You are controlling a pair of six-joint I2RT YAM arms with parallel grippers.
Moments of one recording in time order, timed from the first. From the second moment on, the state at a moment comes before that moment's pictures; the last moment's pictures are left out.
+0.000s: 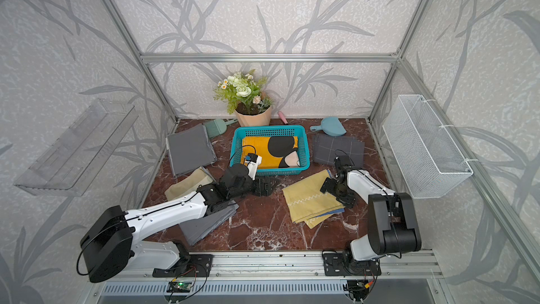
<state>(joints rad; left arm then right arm) -0.82 1.33 0.75 0.05 0.05 -0.60 0.11 1.46 0.76 -0.75 -0.08 0.68</state>
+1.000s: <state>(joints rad) -0.75 1.42 0.60 0.05 0.26 -0.56 0.24 1.34 0.74 -0.71 -0.12 0.67</state>
